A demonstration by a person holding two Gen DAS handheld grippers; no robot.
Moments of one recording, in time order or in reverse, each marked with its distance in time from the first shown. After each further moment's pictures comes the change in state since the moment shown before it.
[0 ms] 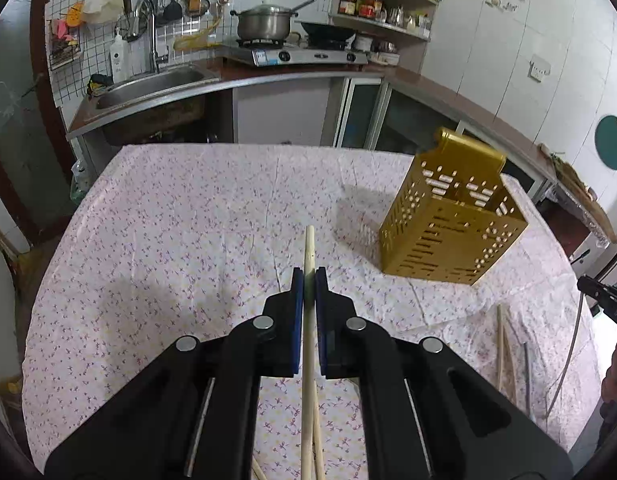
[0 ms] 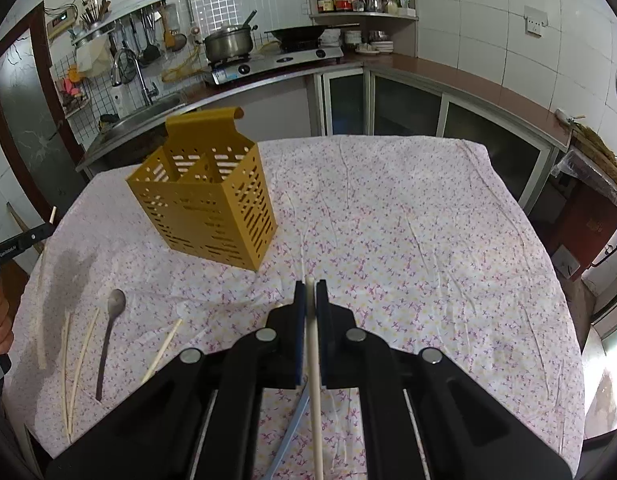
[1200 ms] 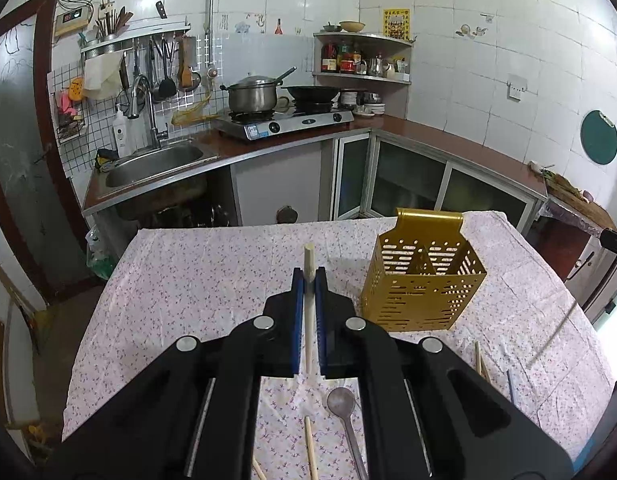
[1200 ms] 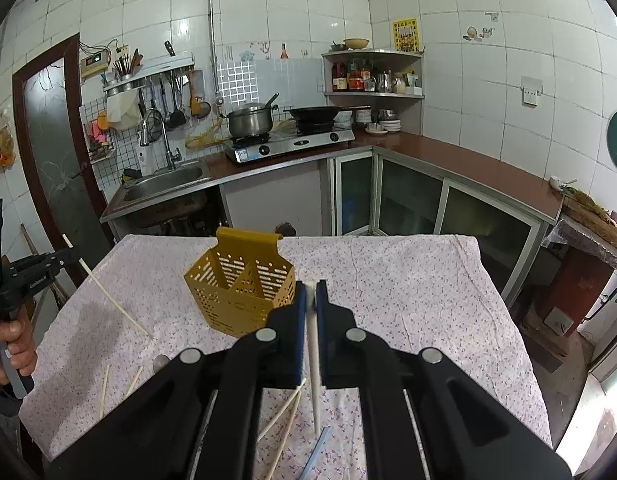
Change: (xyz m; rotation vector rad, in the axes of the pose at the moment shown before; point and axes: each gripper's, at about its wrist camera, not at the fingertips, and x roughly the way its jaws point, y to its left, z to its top) left arm -0.078 -0.038 0.037 0.107 -0.206 0.035; right arm -0.104 0.025 0.052 -0.048 -0.269 0.020
